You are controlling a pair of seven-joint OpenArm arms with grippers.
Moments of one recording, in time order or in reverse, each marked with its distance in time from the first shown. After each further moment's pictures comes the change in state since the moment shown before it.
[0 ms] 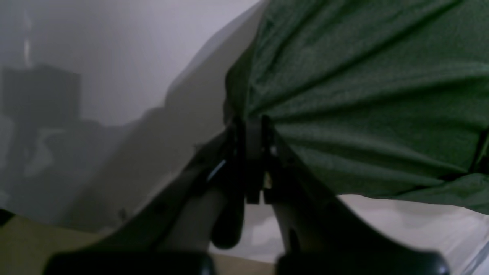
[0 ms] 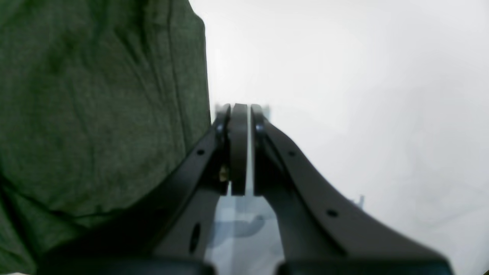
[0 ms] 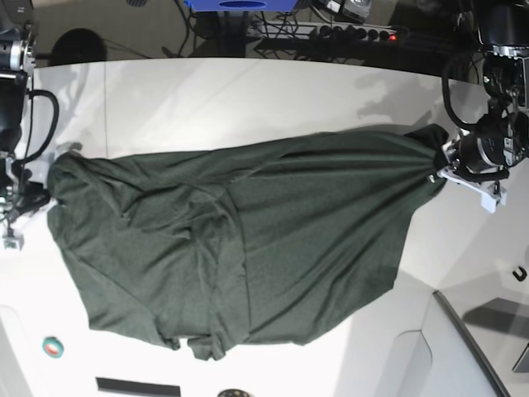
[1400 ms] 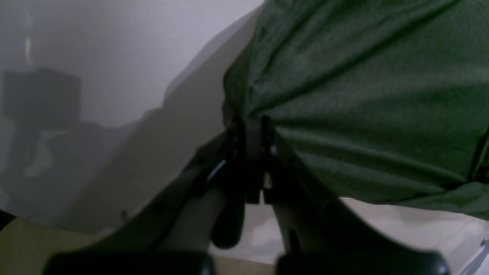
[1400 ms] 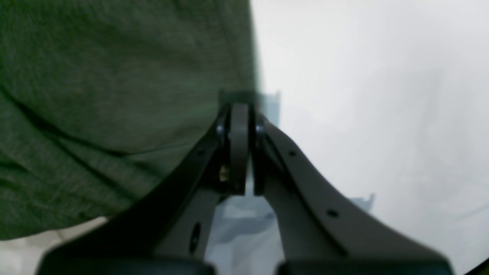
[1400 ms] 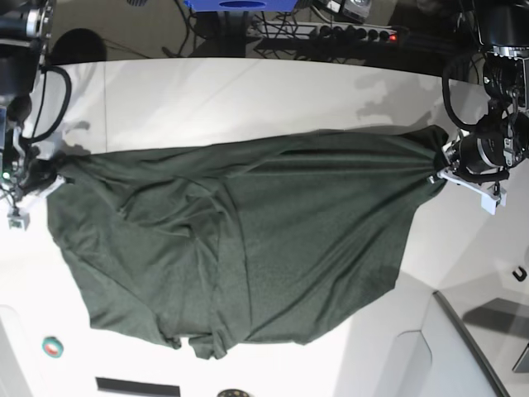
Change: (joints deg) left arm 0.0 0.1 0.0 0.1 0.0 0.0 0.1; right arm -10.1 -3.6 5.3 15.5 -0.1 0.3 -6.5
